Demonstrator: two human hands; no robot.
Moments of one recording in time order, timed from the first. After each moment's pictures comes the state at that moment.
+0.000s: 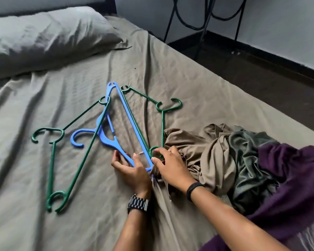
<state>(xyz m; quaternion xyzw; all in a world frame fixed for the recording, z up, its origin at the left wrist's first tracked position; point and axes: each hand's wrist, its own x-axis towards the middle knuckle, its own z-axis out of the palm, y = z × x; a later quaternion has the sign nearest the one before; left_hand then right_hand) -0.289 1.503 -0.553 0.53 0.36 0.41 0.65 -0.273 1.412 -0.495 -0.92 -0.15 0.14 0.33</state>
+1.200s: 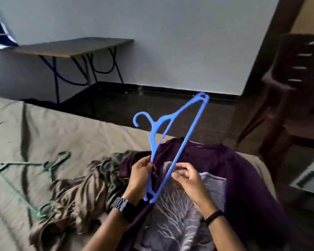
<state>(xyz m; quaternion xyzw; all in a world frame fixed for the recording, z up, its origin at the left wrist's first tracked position) -0.298 1.202 -0.424 0.63 -0.04 -0.15 0.76 -0.380 1.069 -0.425 -0.73 0.18 -0.11 0.65</state>
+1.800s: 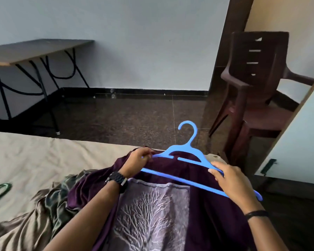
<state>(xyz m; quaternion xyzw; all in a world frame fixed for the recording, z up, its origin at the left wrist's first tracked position) -0.205 1.061 -0.435 0.82 -0.38 -0.10 0.42 -0.456 0.872 -0.386 -0.92 0.31 -0.15 0.19</state>
